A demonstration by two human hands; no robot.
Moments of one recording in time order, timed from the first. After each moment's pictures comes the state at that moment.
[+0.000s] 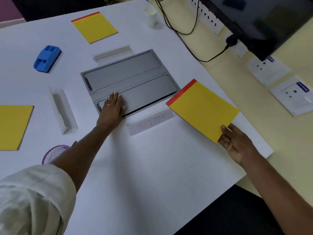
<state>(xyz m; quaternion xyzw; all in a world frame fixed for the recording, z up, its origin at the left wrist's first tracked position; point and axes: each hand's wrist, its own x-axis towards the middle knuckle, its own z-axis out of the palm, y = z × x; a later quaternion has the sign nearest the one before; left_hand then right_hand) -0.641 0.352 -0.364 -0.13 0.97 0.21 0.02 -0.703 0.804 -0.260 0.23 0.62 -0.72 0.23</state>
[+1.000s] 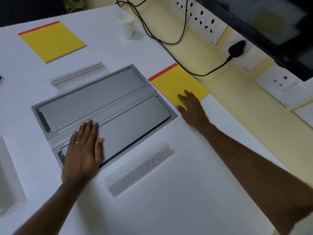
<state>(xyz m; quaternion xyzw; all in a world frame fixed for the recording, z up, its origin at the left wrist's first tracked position) -0.679 0.332 -0.419 -0.14 0.97 0.17 -0.05 -0.918 0.648 -0.364 -0.17 0.96 -0.23 0.06</state>
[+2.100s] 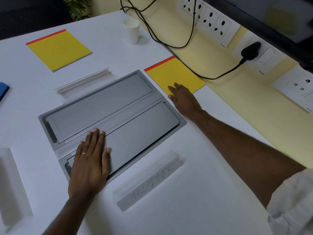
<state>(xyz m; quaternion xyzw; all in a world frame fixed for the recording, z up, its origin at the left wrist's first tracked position) -0.680 0.332 -0.418 -0.15 0.97 0.18 -0.05 -0.978 0.584 -0.376 -0.23 0.96 -0.16 0.06</state>
